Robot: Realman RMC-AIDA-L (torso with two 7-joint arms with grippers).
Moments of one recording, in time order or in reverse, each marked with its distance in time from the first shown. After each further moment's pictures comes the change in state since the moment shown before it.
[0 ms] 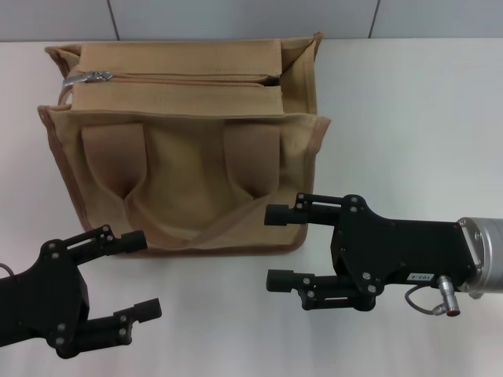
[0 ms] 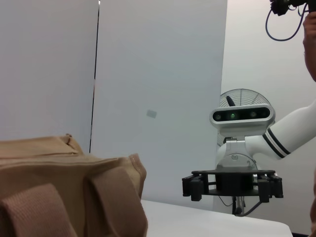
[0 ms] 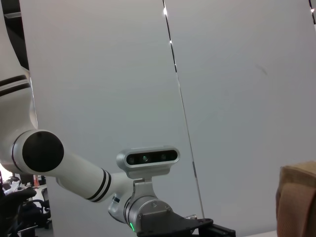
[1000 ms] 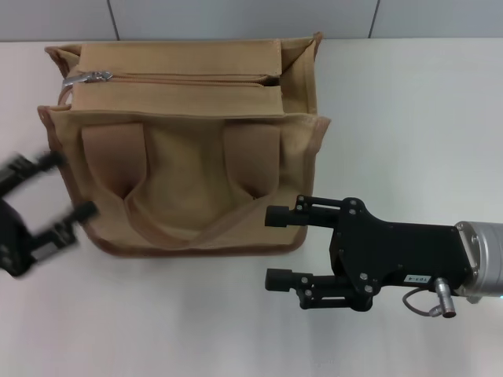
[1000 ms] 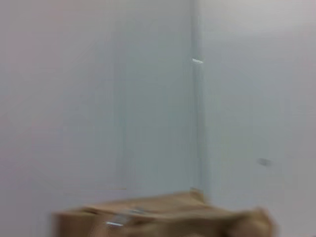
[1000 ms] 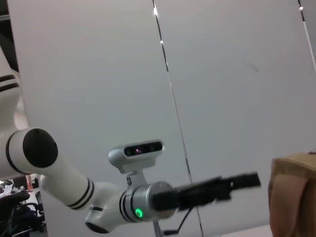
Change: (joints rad) left arm -0.004 -0.012 -0.319 -0.087 -0.035 -0.030 0.081; right arm 0.007 0.000 0.006 0.044 0.001 0.014 -0.012
